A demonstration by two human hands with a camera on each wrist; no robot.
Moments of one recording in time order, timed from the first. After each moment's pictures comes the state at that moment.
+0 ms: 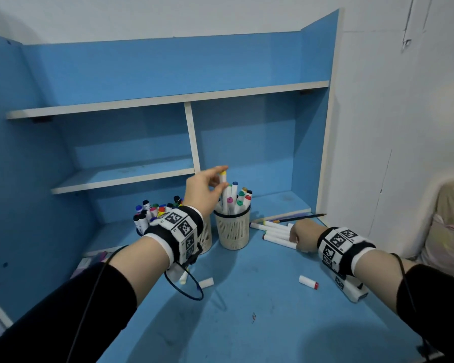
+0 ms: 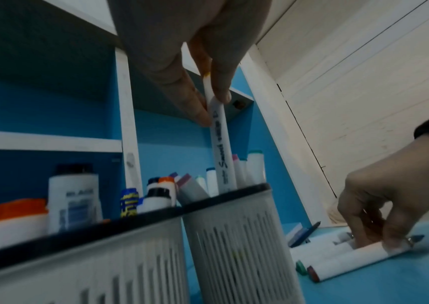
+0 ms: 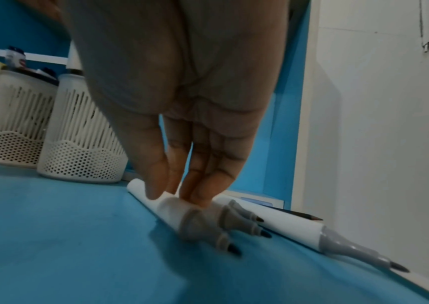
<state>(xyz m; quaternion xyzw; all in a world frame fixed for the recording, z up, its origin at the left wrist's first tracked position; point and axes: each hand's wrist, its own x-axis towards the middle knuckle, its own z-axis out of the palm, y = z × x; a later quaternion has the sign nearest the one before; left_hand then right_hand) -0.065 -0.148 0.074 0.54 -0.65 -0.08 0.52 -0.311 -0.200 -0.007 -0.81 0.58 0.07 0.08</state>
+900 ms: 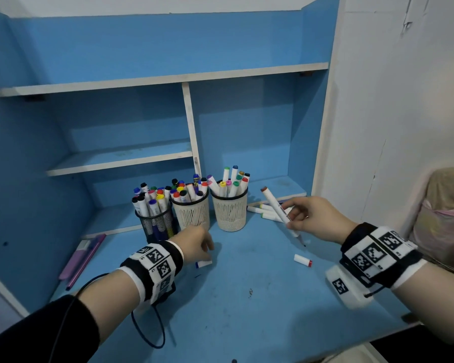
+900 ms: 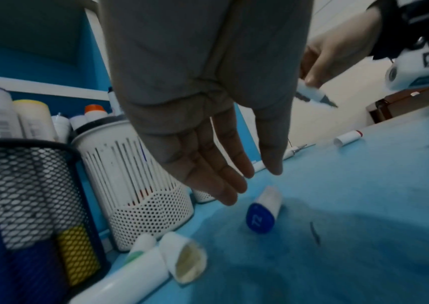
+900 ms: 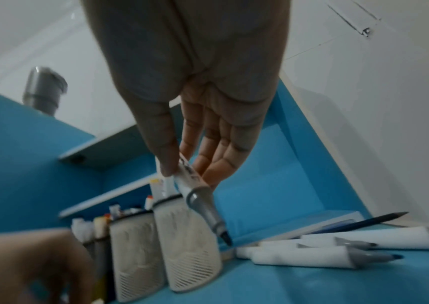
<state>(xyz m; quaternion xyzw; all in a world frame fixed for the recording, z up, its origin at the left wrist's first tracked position) -0.027 -0.100 -0.015 0.62 -0.77 -0.15 0.02 -0.321 -0.114 0.030 -0.78 0.48 -0.29 0.27</state>
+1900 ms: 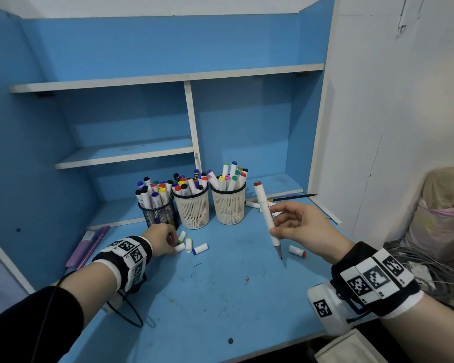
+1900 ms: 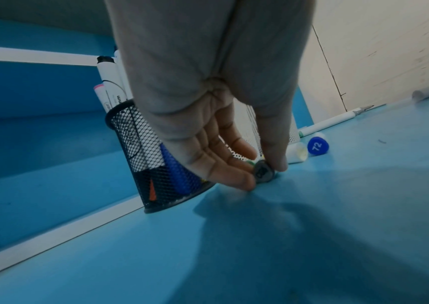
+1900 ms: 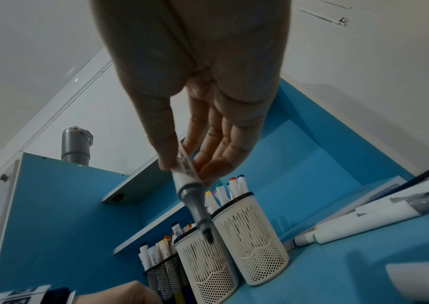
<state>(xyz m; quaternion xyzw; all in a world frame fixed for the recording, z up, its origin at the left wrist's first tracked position) 0.040 -0.088 -0.029 0.72 -0.68 -0.14 0.03 -0.300 -0.053 0.026 -0.67 0.43 -0.39 0.45</state>
